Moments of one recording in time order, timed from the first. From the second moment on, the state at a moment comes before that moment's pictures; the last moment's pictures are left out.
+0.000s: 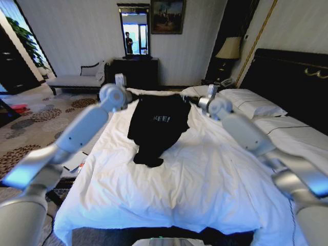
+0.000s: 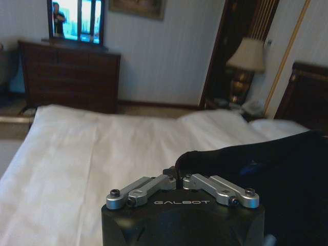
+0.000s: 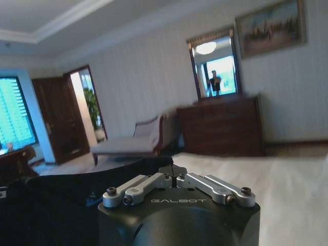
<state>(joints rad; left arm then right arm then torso) -0.27 -1.00 0.35 -1.38 -1.56 0.68 -0.53 0.21 0.90 -0.36 1.26 1.36 -0.41 0.02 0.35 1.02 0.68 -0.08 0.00</state>
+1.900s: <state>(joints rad) -0.34 -0.28 -0.03 -2.08 -2.15 0.72 -0.65 0.39 0.62 -0.15 1.87 1.92 -0.74 0.51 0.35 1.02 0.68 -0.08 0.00</state>
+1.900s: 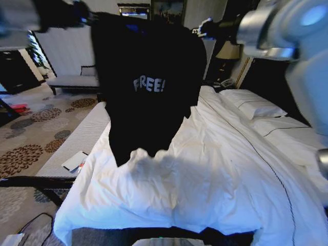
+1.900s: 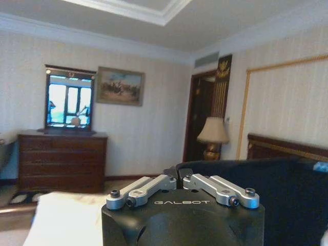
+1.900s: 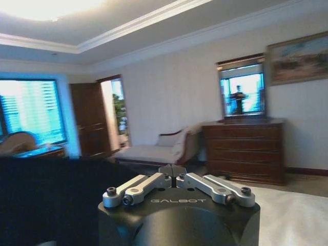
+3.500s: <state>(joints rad) 0.26 0.10 -0.67 -2.33 -2.50 0.73 -0.78 -0.03 0.24 0.26 2.29 2.23 -0.74 0.62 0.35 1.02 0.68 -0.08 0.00</state>
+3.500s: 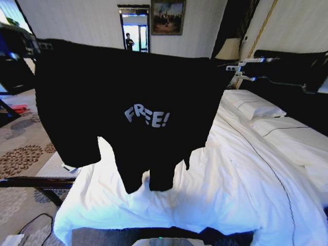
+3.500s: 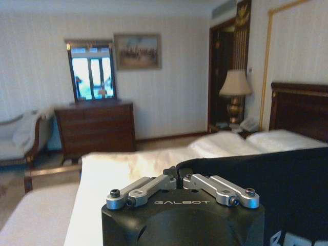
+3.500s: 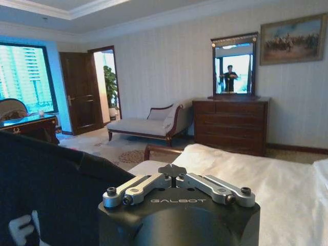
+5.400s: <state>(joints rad) 0.88 -0.46 -0.36 -2.30 -1.65 0.67 -0.82 -0.26 0.75 -0.13 1.70 1.44 -0.64 0.29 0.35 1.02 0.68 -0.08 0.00</state>
